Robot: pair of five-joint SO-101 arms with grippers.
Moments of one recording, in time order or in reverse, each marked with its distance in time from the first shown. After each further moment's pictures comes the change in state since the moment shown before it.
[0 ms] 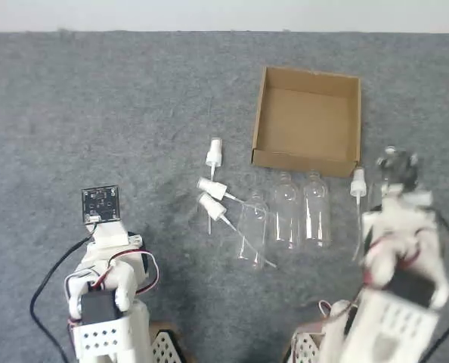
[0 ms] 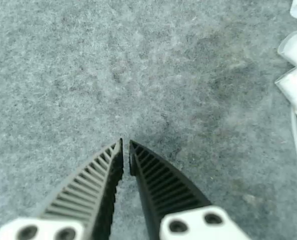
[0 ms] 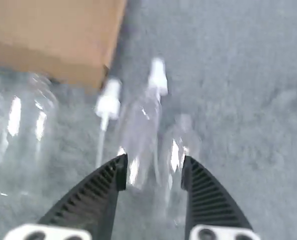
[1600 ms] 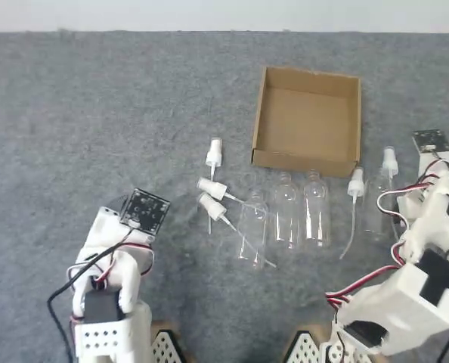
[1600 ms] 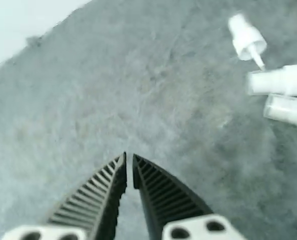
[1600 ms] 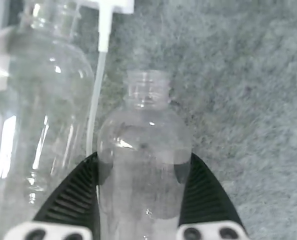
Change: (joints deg) left arm 4.5 0.0 -2.0 -16.8 -31.7; right arm 11.7 75.6 -29.9 -15.3 10.6
